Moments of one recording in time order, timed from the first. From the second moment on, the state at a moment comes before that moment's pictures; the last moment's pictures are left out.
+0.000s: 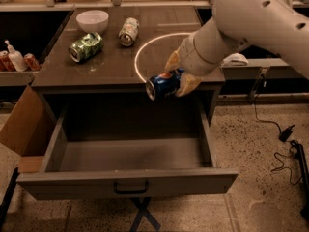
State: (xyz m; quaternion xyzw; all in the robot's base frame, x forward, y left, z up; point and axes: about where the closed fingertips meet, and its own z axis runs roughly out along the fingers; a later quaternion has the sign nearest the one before) arm 0.596 -0.069 0.873 -0.82 0.49 -0.08 0.30
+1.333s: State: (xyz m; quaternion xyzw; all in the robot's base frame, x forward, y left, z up) arm 0.727 -0.069 0.901 -0.77 0.54 -0.02 0.35
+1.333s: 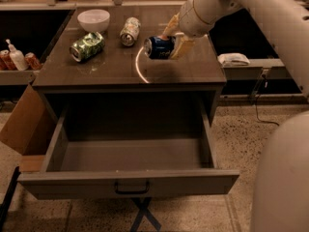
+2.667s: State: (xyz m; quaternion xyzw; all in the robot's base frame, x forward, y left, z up) arm 0.776 -0.049 0.886 -0.78 0.56 0.01 0.30
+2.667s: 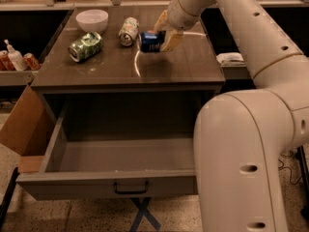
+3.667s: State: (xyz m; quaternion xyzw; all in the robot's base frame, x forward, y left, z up) arm 0.764 -0.101 0.903 -0.75 0.59 -0.01 0.30
